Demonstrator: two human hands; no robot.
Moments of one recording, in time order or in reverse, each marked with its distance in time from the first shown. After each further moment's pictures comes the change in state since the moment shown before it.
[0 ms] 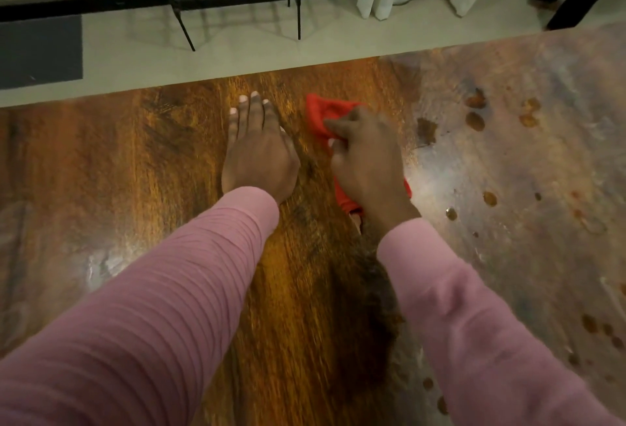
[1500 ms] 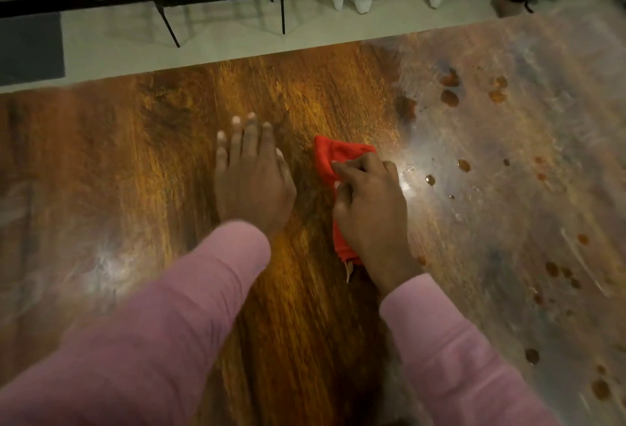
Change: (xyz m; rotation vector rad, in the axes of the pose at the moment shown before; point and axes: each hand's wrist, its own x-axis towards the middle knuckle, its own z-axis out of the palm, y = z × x) left_hand -0.080 0.001 -0.020 -0.057 0.026 0.027; right_hand -0.105 -0.009 -0.017 -0.040 0.037 0.104
